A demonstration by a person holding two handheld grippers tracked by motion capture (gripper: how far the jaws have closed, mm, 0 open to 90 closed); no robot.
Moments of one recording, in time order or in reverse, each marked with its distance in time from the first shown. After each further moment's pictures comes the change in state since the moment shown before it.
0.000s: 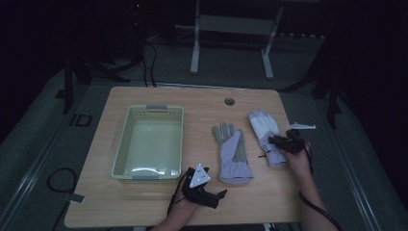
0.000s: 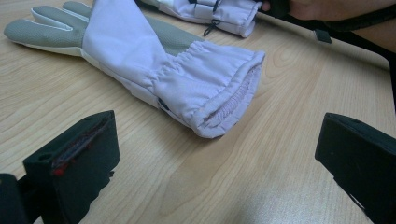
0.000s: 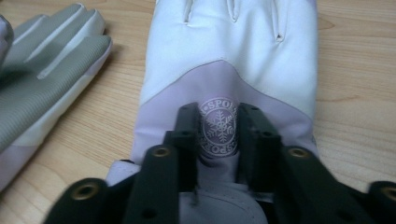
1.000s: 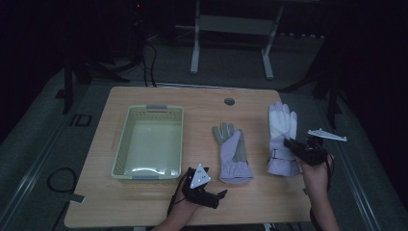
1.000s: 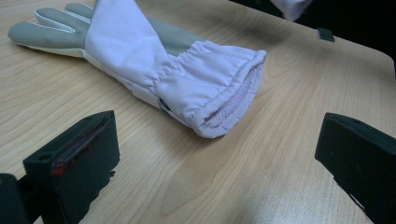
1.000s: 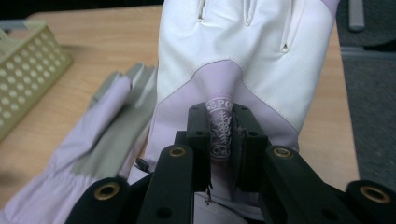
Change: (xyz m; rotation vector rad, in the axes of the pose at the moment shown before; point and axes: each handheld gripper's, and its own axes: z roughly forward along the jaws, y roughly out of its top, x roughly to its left) left arm -0.001 0.000 0.000 0.000 0.011 0.013; right arm 0.060 0.000 -0.116 -0.140 -0.084 0.098
